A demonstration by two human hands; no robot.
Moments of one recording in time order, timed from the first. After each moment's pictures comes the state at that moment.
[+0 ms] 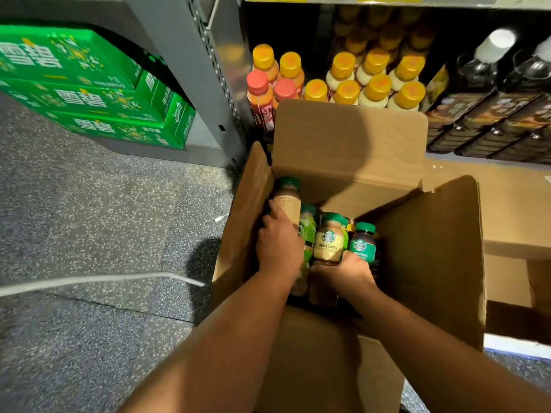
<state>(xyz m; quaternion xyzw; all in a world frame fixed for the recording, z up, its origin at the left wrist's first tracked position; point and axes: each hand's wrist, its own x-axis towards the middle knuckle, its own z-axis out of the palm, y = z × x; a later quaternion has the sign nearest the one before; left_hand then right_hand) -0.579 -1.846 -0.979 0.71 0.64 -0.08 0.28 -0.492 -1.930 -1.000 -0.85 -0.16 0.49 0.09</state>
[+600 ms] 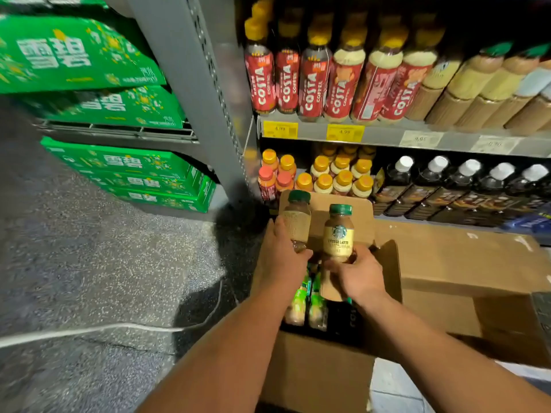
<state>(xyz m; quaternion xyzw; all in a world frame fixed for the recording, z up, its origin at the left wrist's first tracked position) -0.585 -1.831 -0.807 0.70 0.59 0.06 0.38 -0.472 -1.912 -0.817 -0.85 -0.18 0.38 0.32</state>
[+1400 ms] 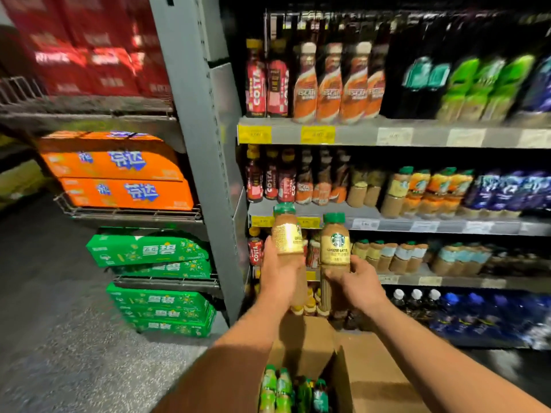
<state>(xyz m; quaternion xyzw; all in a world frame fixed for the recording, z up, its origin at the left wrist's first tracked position) -0.585 -1.851 -0.440 0.59 0.43 0.36 0.57 -0.465 -1.932 -0.448 -0.74 -0.27 0.30 0.53</state>
